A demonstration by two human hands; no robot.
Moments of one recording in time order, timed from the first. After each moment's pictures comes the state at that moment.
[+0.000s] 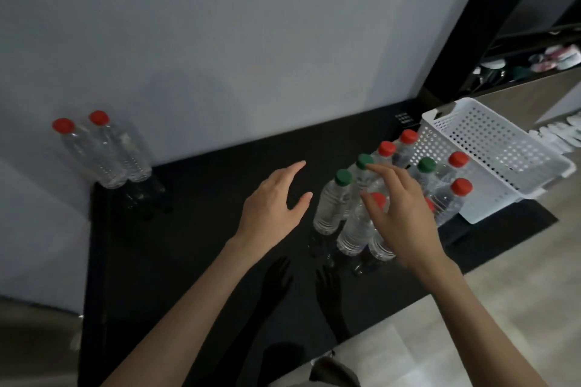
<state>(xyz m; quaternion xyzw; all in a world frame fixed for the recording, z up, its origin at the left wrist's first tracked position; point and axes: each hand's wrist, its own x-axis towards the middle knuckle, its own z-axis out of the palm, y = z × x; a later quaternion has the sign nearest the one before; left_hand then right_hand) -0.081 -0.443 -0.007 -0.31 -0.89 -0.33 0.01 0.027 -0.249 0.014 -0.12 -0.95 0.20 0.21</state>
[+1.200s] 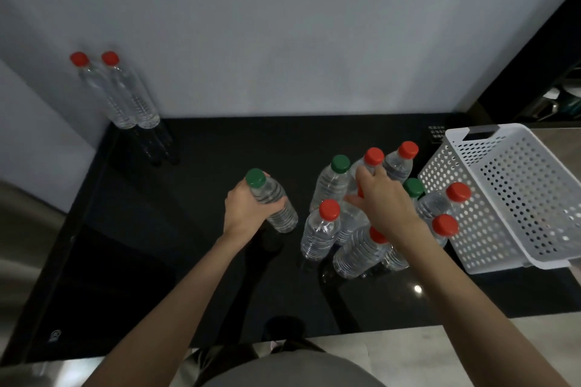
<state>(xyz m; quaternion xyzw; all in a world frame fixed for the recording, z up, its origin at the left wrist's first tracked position) -0.066 -0.360 -0.098 0.03 -0.88 -0.47 0.02 -0.047 -0.121 -0.032 0.03 -1.00 0.06 -0.01</state>
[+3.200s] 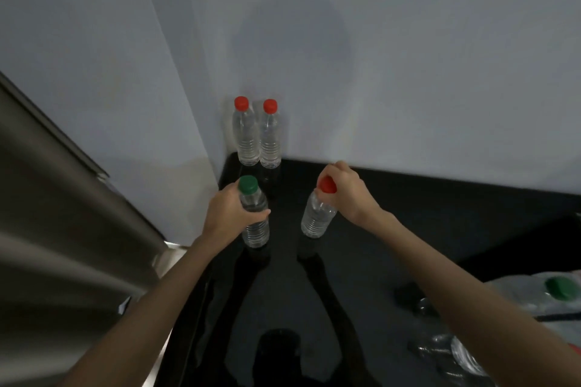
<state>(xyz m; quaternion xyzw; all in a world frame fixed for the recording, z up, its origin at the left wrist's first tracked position) -0.185 -0.707 -0.079 0.07 -0.91 -0.40 0.03 -0.236 -0.469 -0.025 0.15 -0.93 0.32 -0.10</state>
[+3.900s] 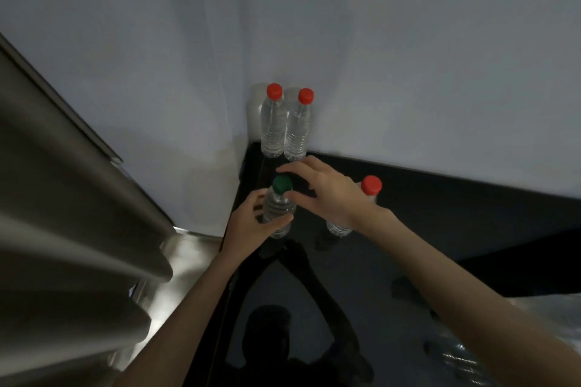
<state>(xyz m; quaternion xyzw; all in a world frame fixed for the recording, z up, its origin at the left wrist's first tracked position) -0.172 -0.734 -0.117 0.12 -0.79 -0.59 -0.04 -0.237 -0.563 -0.024 0.35 -0.90 0.23 -0.09</state>
